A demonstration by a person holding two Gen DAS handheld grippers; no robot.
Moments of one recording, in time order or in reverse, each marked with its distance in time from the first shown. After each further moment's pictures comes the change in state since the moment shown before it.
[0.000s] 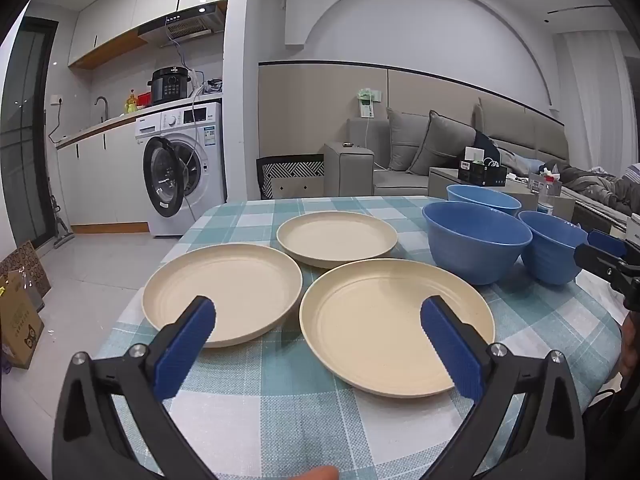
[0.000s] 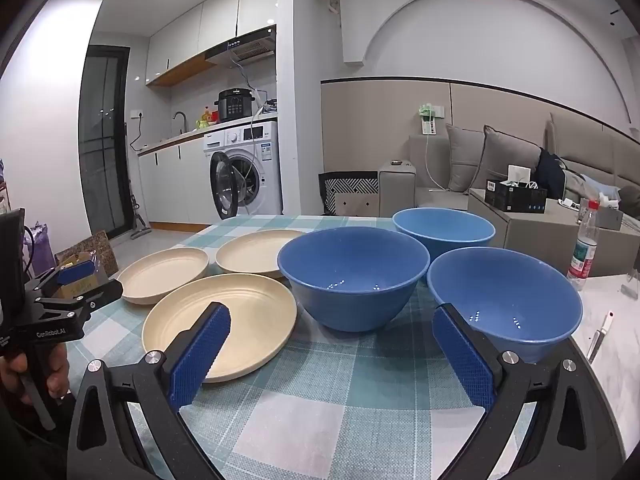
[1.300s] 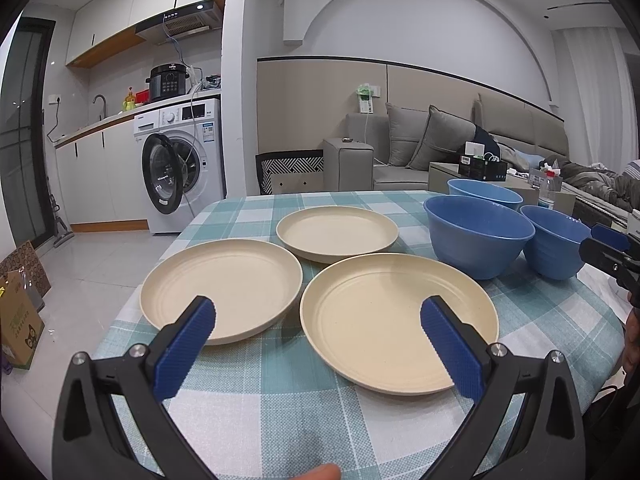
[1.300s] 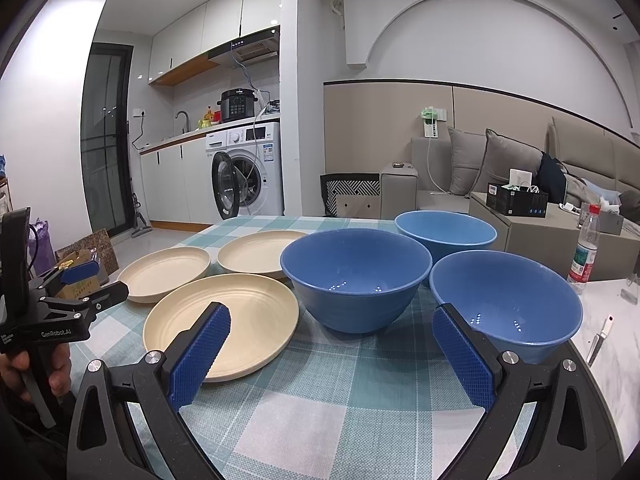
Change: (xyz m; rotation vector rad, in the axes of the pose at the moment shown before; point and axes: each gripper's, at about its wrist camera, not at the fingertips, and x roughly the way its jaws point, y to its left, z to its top) left arm 0.006 -0.001 -0.006 0.001 0.020 -0.002; right arm -0.005 0.002 0.002 -0.005 -0.040 0.001
